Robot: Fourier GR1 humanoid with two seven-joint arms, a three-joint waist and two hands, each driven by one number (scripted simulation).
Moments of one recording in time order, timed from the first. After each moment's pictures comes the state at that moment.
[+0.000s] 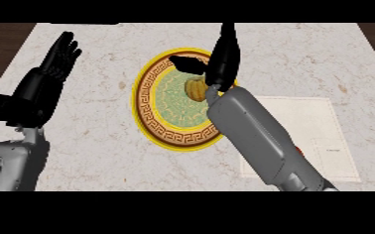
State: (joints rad) left arm -0.28 0.32 0.05 -1.59 0.10 -0.04 0.10; right arm -0.88 -0.01 0.41 -0.97 0.45 -0.97 0.66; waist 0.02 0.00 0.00
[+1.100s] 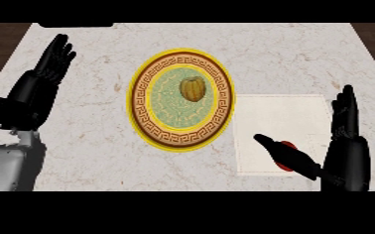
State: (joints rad) left arm -0.26 0.31 0.09 -1.60 0.07 -0.06 0.11; right arm 0.02 -0.40 0.40 -1.98 0.39 -0.87 0.55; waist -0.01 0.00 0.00
